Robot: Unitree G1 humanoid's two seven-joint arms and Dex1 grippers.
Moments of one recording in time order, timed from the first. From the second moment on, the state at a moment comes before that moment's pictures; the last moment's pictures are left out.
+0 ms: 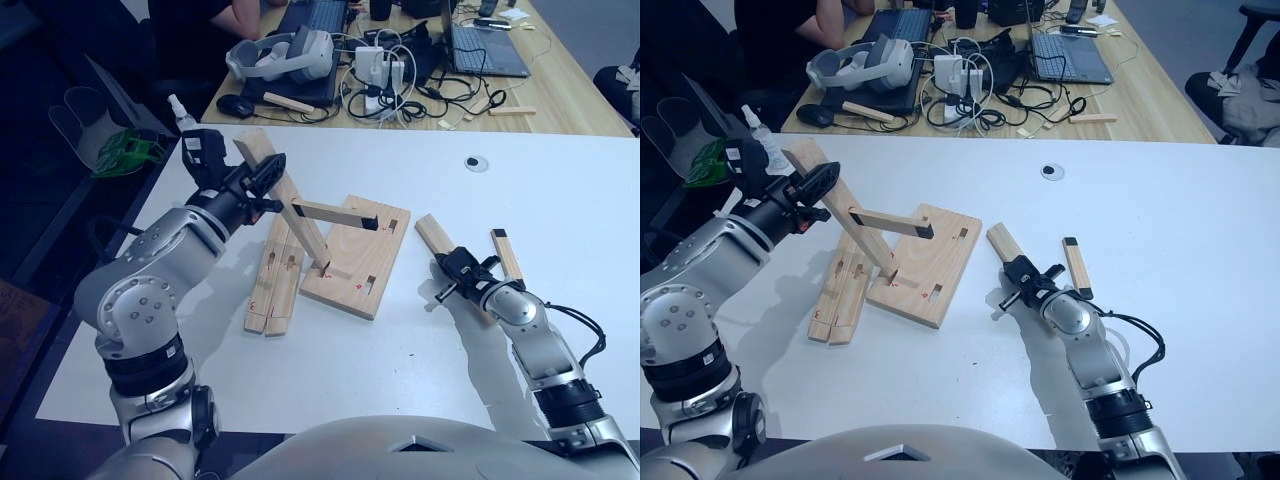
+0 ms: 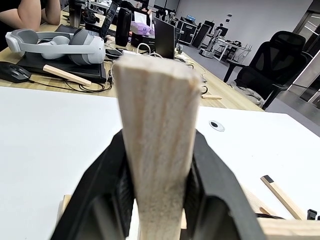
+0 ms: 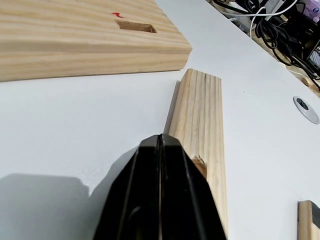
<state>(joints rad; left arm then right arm) -0.30 0.39 0.32 -0.51 -0.93 1.08 0.07 0.02 -0.41 0.22 -0.03 -0.15 0.22 0.42</state>
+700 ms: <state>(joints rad) -0.50 0.49 0.43 -0.34 -1.06 1.30 0.08 0.04 -0.37 0.17 -0.02 -0.14 0.22 0.37</state>
